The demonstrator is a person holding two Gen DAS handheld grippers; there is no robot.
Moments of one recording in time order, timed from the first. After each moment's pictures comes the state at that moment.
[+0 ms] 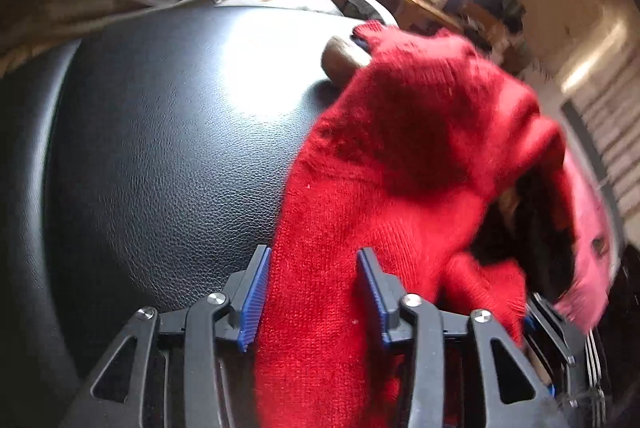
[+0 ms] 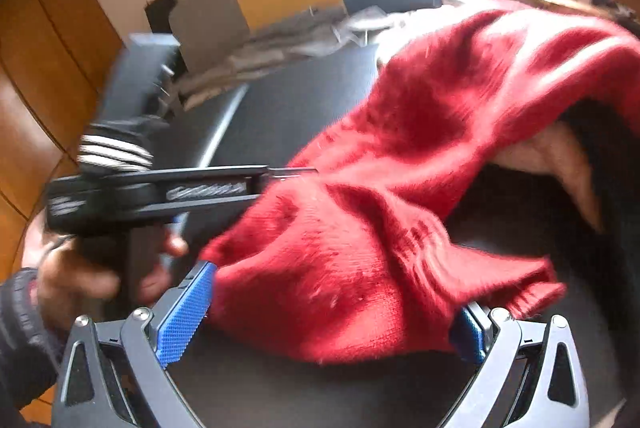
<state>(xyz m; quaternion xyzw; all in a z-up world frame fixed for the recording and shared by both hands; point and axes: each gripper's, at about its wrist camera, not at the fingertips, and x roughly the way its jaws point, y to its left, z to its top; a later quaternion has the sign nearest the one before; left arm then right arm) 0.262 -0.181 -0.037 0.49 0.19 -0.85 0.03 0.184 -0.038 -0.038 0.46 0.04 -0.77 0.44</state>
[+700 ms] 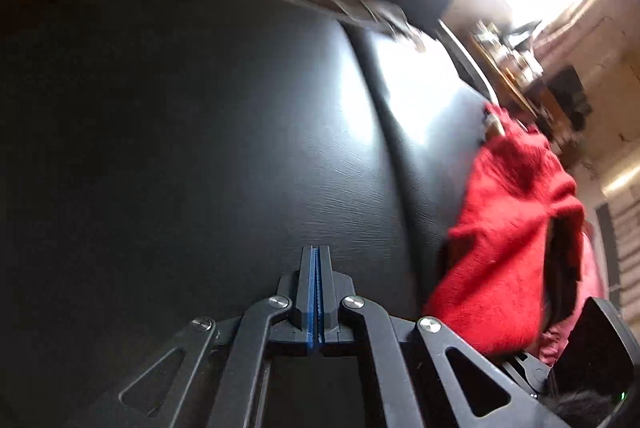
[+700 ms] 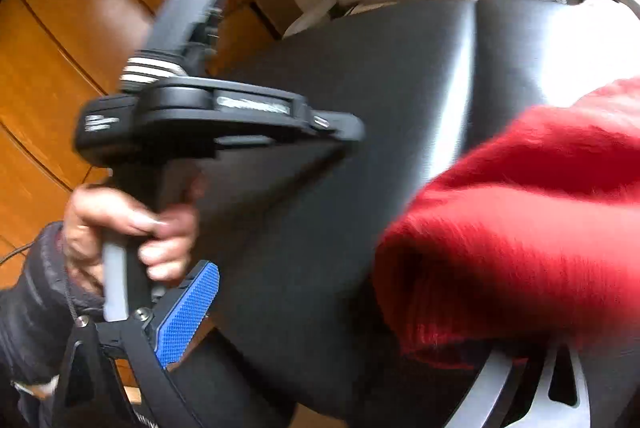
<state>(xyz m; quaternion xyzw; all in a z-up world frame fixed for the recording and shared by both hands) 0.492 -0.329 -0.029 0.42 0.34 -0.82 0.18 0.342 -0.175 -0.056 0.48 0.09 -0.61 0.63</state>
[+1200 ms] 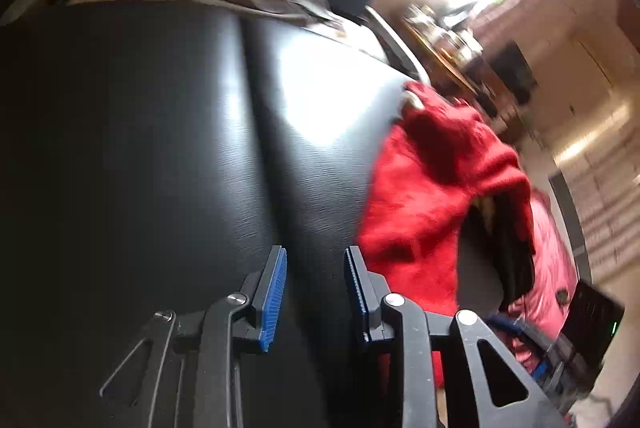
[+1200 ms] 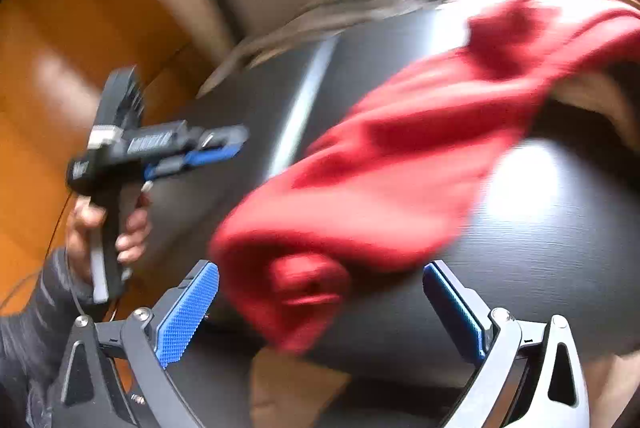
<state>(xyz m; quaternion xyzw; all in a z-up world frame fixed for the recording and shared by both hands) 0.403 -0.258 -0.021 0.42 0.32 -0.85 0.05 0.266 -0.005 -0.020 0.47 0.02 -0.74 0.49</state>
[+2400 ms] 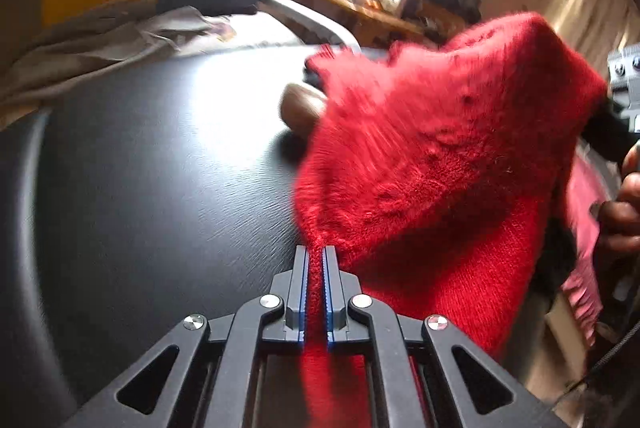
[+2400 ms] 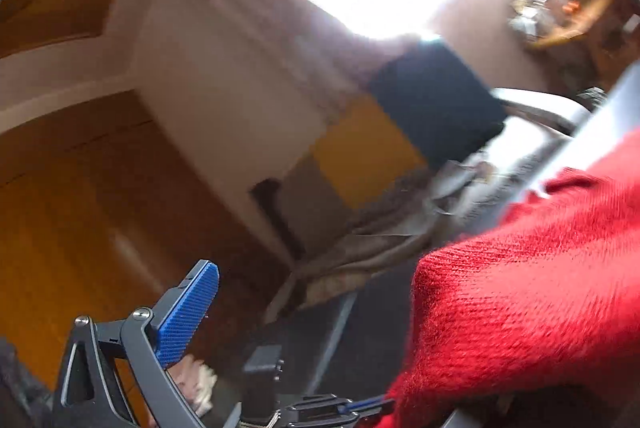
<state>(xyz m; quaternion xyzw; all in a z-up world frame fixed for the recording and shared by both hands) 0.254 -0.174 -0.025 0.41 0.17 -0.90 -0.01 0.073 0.003 0.073 0.23 -0.27 -0.73 0.58</state>
